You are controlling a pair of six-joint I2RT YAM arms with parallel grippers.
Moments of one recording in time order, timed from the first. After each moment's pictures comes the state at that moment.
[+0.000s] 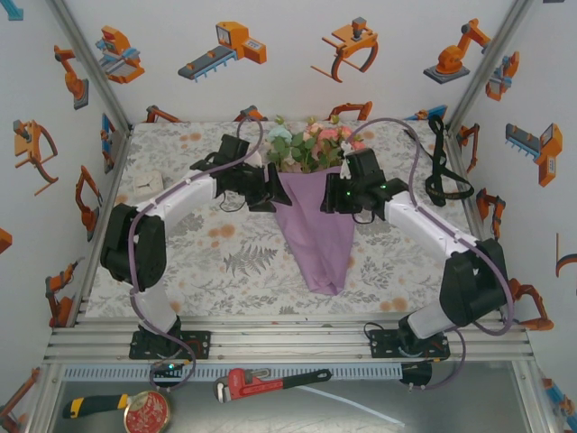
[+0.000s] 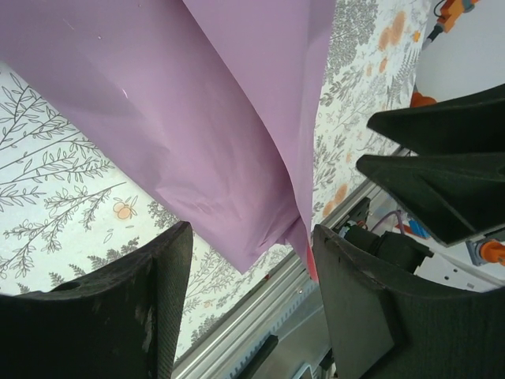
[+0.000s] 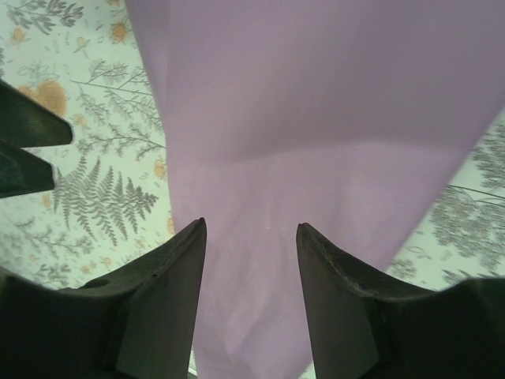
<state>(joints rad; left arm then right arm) -0.50 1.79 1.36 -0.46 0.58 -0.62 0.45 1.49 1.14 -0.48 -0.15 0.35</state>
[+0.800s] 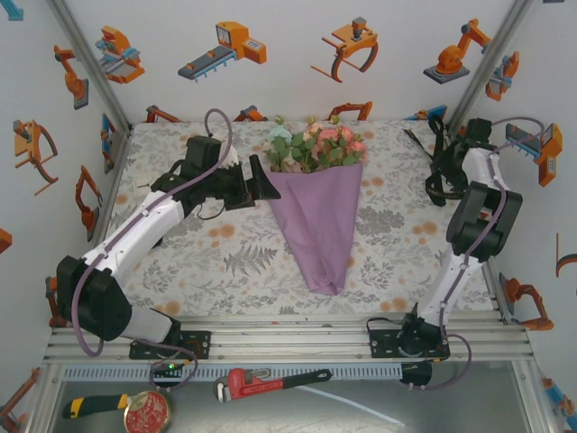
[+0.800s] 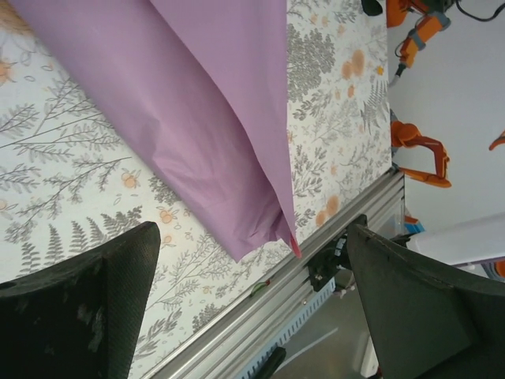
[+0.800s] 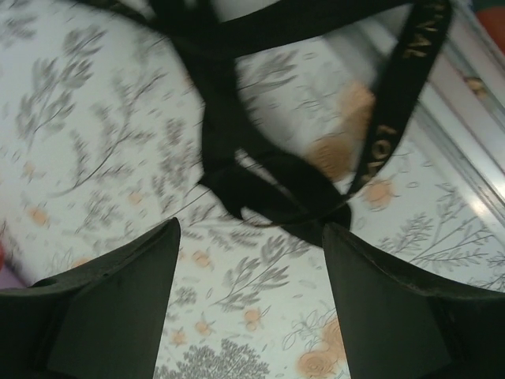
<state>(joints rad) -0.49 1.41 1.21 -0.48 0.43 -0.61 -0.35 2.08 1.70 -0.63 0.04 0.48</state>
